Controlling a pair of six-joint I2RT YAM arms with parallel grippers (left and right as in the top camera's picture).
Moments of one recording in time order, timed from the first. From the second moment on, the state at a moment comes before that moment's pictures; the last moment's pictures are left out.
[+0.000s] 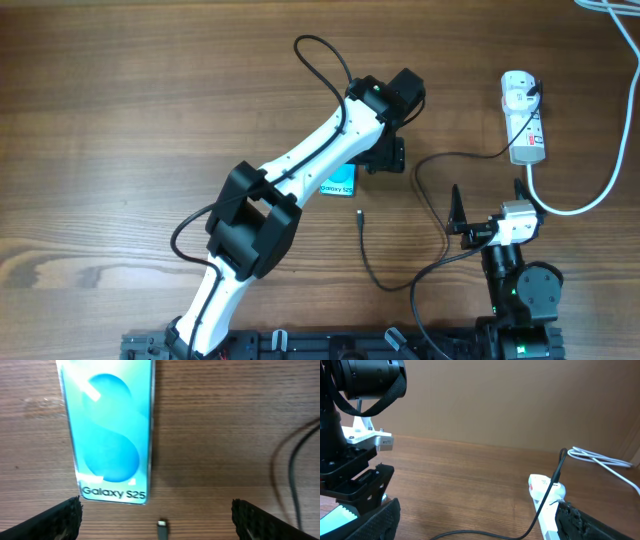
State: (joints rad) left arm -0.76 2.26 1.98 -1.25 -0.05 -0.68; right arm 0.05 0.02 0.01 0.00 -0.02 -0.10
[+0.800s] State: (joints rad) left arm -0.64 2.26 1.95 -1.22 -0.11 -0.66; right arm 0.05 0.02 0.01 0.00 -0.02 -0.10
